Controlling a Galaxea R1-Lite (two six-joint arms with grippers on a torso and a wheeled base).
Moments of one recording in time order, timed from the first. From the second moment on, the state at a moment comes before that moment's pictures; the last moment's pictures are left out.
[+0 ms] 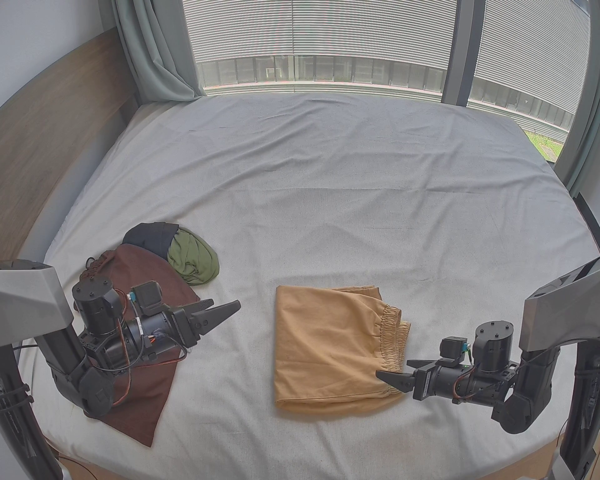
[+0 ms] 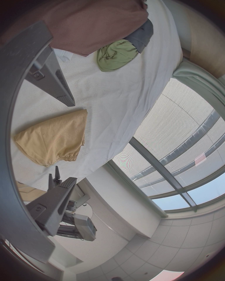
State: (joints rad) left arm -0.21 2.07 -0.40 -1.55 -0.62 -0.45; right arm 0.40 2.25 -0.25 -1.54 0.32 0.34
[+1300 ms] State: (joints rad) left arm -0.19 2.07 -0.35 -1.55 -0.71 -0.24; right arm 0.34 2.43 -0.29 -1.55 0.35 0.40
